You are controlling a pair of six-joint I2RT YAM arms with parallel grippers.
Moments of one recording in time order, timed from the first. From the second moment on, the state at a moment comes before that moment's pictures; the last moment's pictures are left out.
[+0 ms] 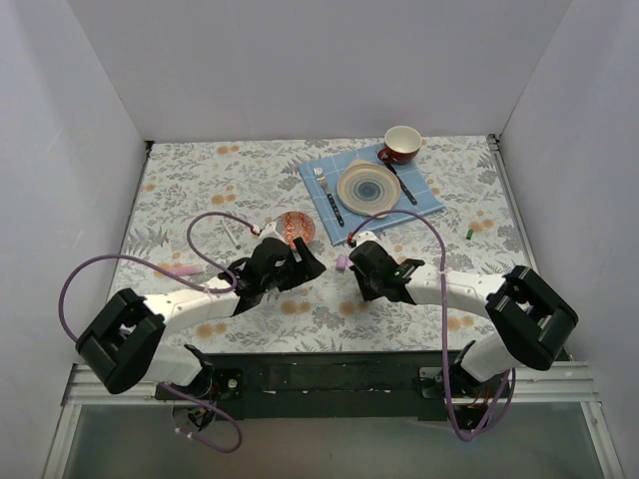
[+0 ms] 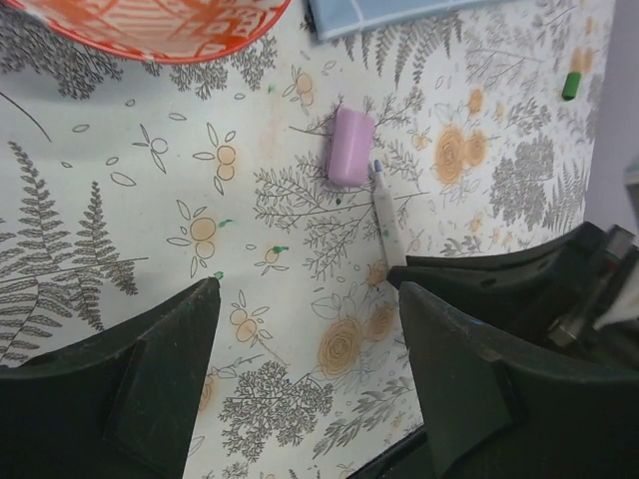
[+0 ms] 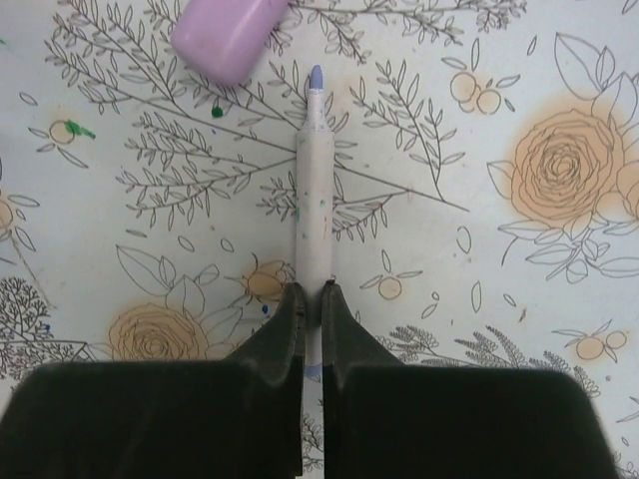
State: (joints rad) left arm -0.75 1.30 0.56 0.15 -0.09 -0.99; right arm 0.87 1.49 0.73 -0.24 0.24 0.37
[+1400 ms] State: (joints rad) left arm -0.87 1.65 0.76 0.39 0.09 -0.98; right arm 0.95 1.11 0.54 -0.13 0.07 0.47
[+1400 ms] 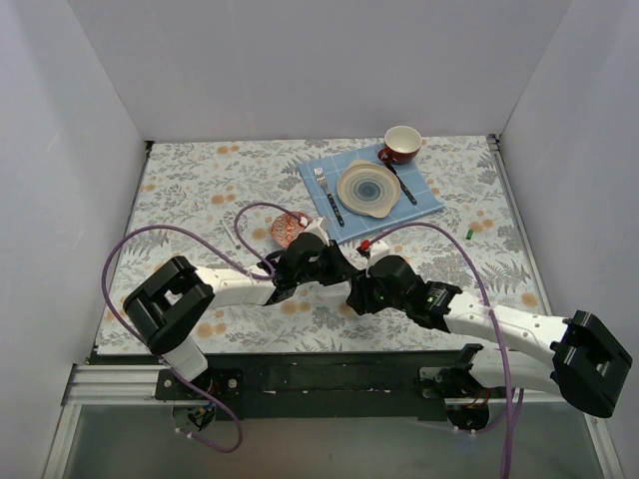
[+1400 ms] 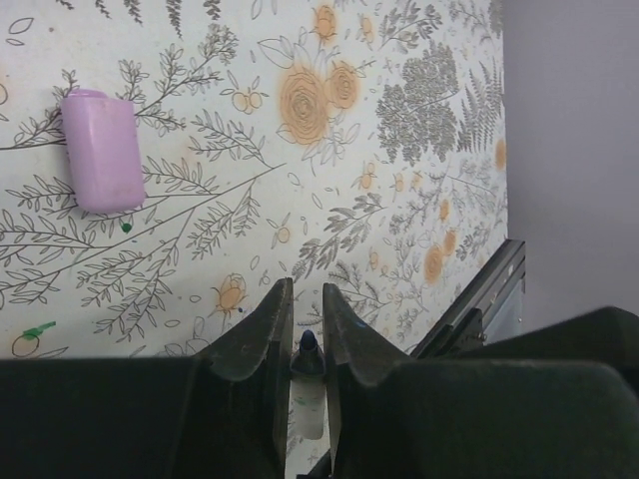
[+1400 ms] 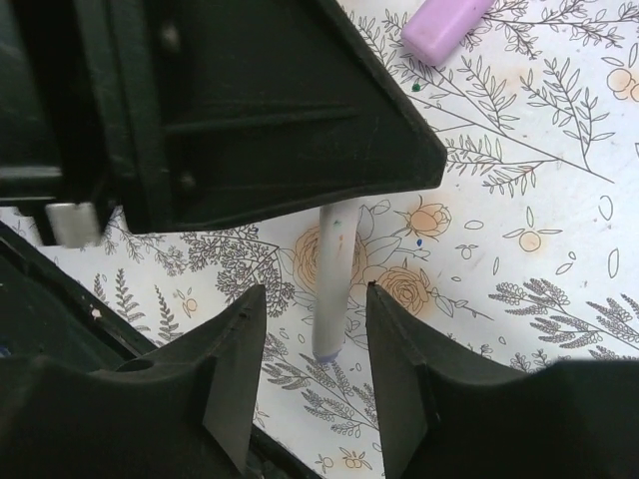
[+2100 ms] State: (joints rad) left arm -0.88 1.44 0.81 0.08 -0.03 -1.02; right arm 0.95 0.93 0.42 0.02 0.00 0.51
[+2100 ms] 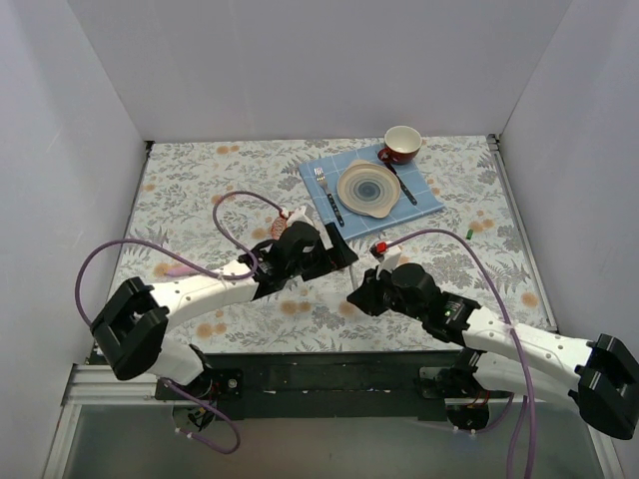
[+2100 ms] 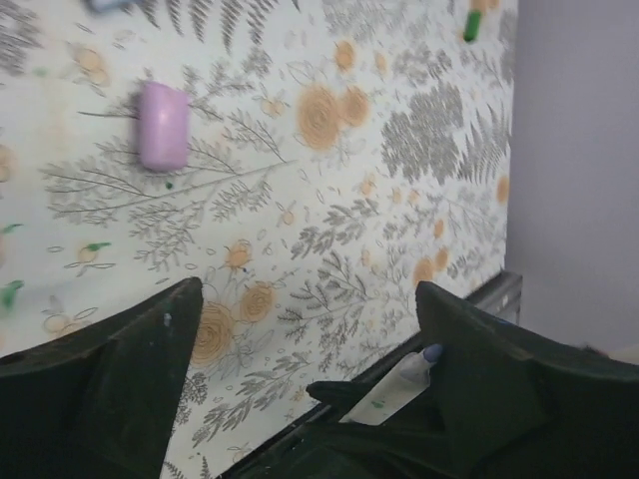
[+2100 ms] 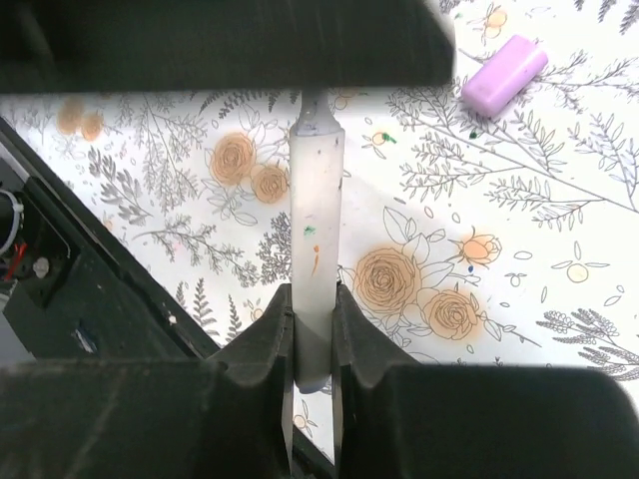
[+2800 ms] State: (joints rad) left arm -0.41 1.02 0.87 -0.92 -0.59 -1.35; right arm 0.95 0.89 0.41 0.03 -0.01 0.47
